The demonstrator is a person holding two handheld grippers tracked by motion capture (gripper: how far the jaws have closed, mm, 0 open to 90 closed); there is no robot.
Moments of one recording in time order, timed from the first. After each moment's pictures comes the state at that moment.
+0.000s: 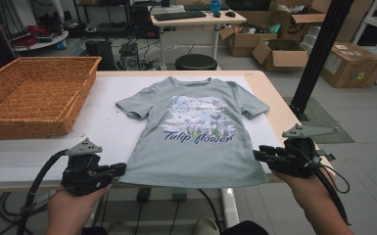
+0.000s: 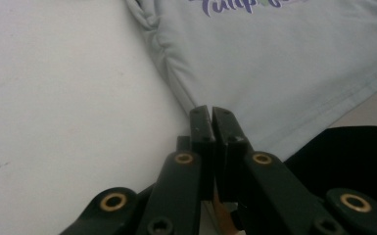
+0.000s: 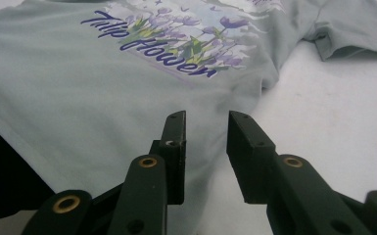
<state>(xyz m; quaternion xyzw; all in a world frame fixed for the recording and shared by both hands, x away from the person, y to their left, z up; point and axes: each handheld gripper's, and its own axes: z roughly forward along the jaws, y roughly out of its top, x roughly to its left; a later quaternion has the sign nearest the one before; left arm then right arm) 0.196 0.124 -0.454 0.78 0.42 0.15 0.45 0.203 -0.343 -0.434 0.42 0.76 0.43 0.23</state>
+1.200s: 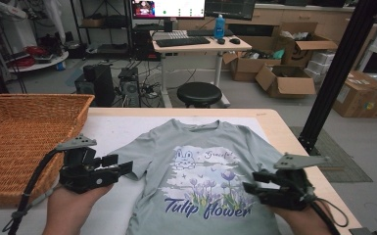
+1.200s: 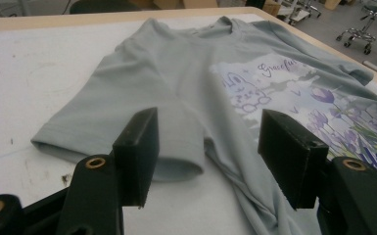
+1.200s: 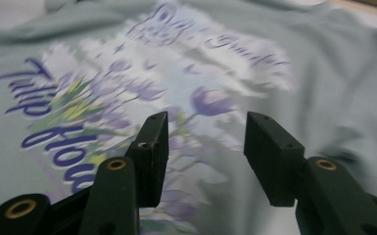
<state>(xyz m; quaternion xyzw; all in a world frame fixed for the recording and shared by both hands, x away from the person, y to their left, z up) 0.376 0.129 -0.409 0.73 0.43 0.16 0.51 0.348 -0.315 -0.432 0.37 0.79 0.43 0.21</state>
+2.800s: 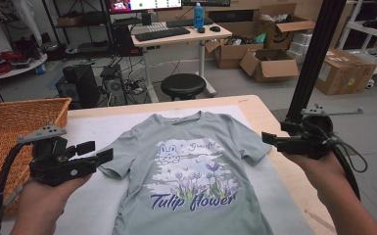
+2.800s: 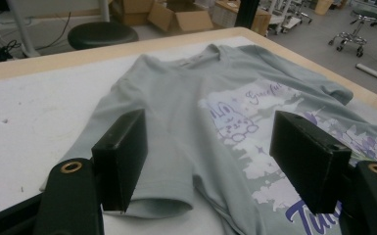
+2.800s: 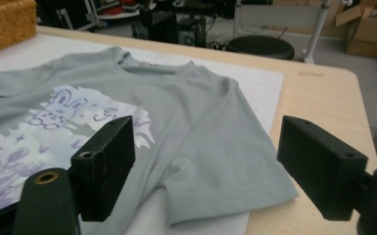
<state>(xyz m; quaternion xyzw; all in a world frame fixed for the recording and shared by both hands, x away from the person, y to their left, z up) 0.378 0.125 -0.374 0.74 0.40 0.18 0.52 0.371 -0.406 -0.383 0.46 0.69 0.48 0.28</state>
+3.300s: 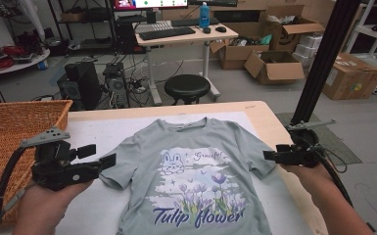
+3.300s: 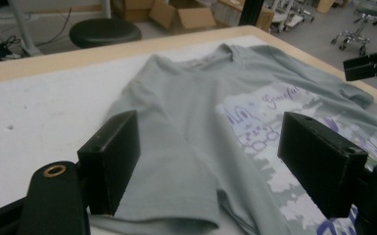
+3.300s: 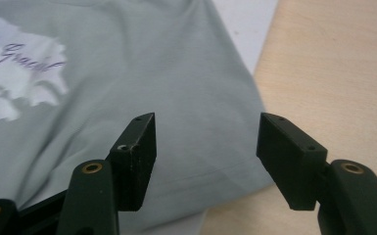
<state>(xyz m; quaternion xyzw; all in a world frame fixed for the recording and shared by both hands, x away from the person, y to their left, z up) 0.408 0.130 -0.379 0.73 0.41 0.18 0.52 0.445 -0.418 -0.435 0.52 0.74 0.38 0.21</state>
